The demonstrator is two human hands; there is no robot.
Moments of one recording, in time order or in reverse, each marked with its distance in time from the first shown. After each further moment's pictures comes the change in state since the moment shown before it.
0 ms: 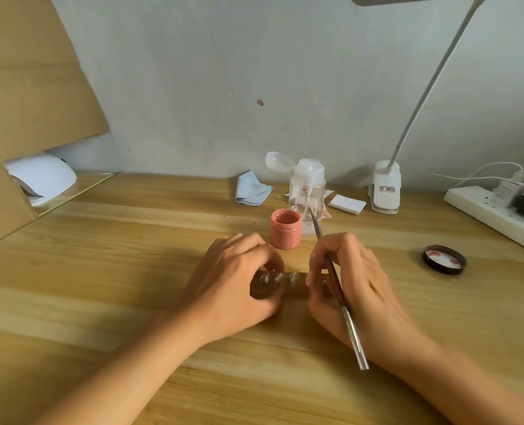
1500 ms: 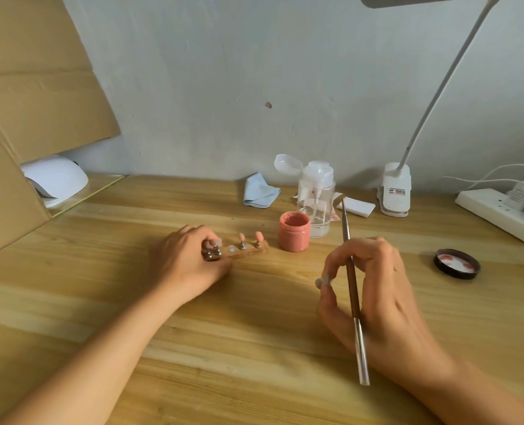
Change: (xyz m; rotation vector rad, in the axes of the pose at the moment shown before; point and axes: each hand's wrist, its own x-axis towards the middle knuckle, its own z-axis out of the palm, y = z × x) left_hand 0.003 -0.061 -0.018 0.084 0.022 -0.574; right_hand -0.007 -0.001 0.006 -0.013 0.175 -0.033
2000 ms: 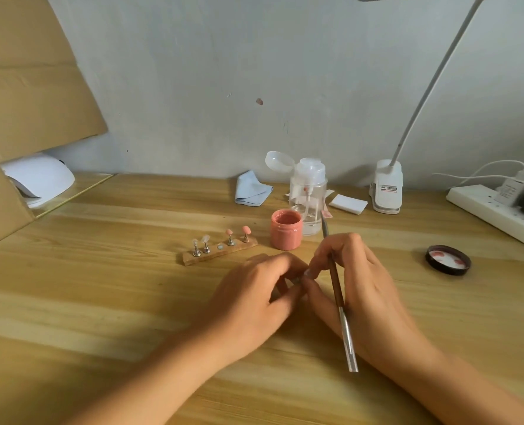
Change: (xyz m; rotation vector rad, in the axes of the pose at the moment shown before) left_hand -0.050 0.067 0.032 -0.394 -0.181 0.480; right_hand 0.004 0.007 0.004 0.018 -0.117 0.099
